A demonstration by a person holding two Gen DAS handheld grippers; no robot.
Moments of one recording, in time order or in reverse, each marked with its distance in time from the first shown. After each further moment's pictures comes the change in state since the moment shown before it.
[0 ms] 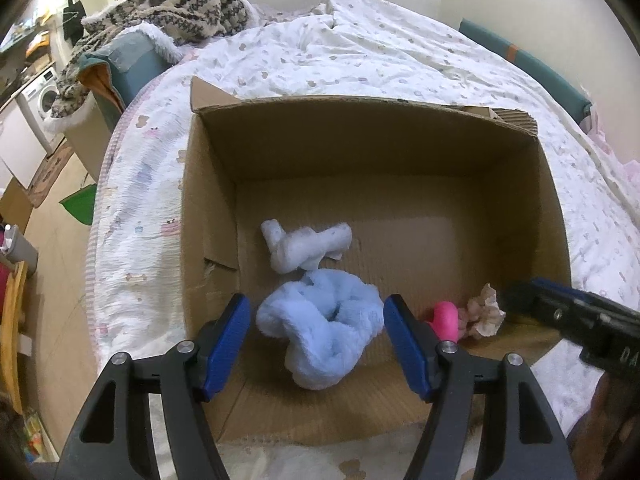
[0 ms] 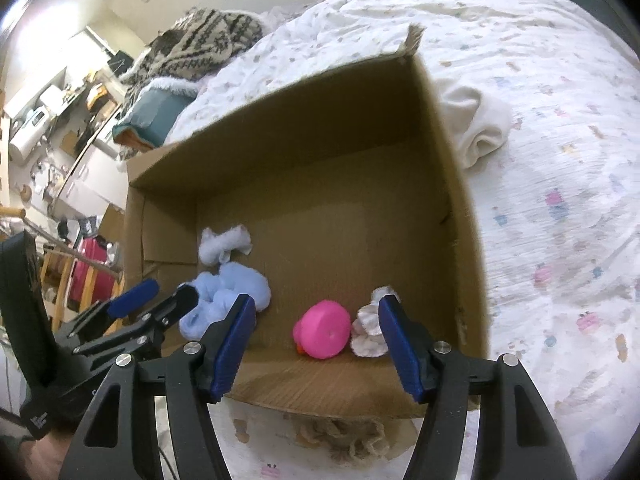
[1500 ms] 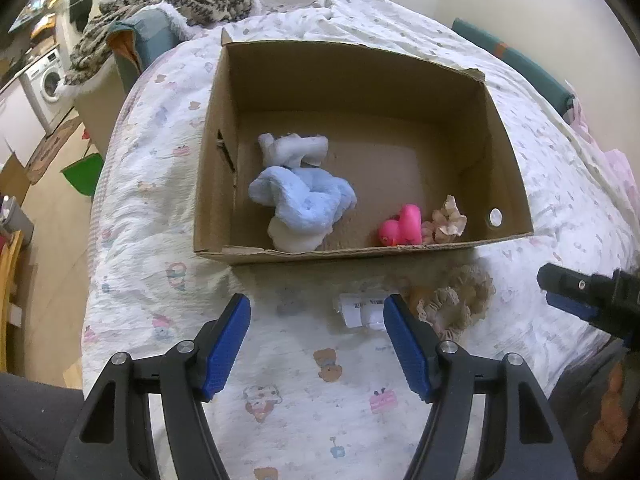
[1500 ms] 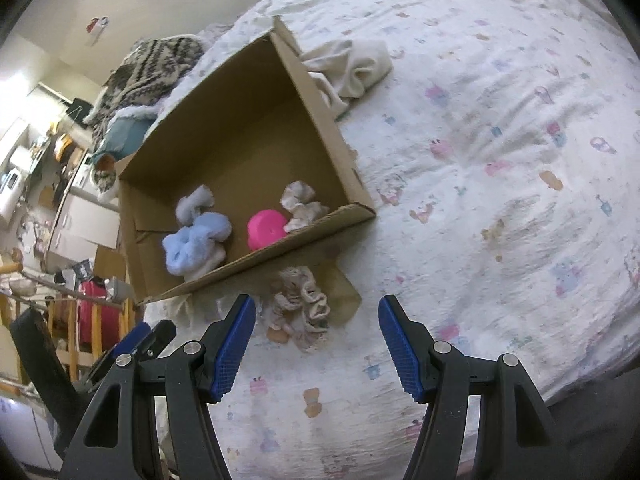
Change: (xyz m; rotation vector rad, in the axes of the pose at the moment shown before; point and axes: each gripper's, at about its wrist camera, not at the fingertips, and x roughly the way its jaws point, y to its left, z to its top) left arm -0.046 -0.013 -0.091 -0.033 0.019 -0.036; right arm -0.058 -0.047 -0.083 0.246 0.032 -0.033
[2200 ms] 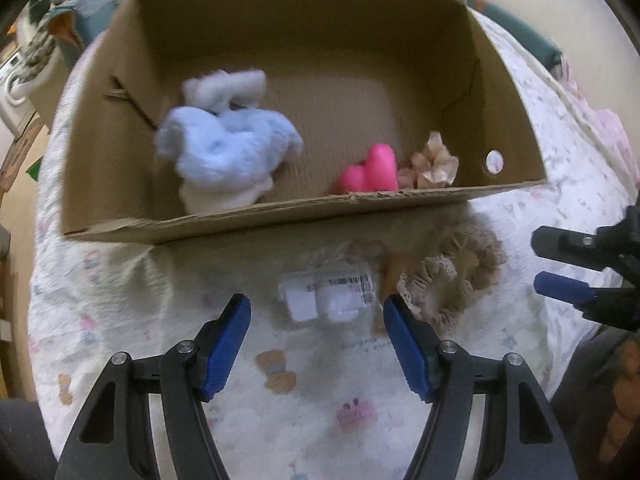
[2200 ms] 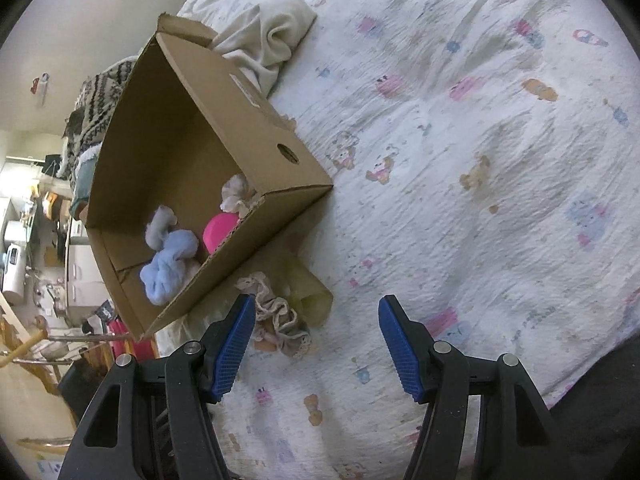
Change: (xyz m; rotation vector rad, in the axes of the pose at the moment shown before) left arm 0.067 -0.032 -0.006 0.082 0.152 -0.066; right arm 0.036 -0.039 0.008 0.251 0.129 0.054
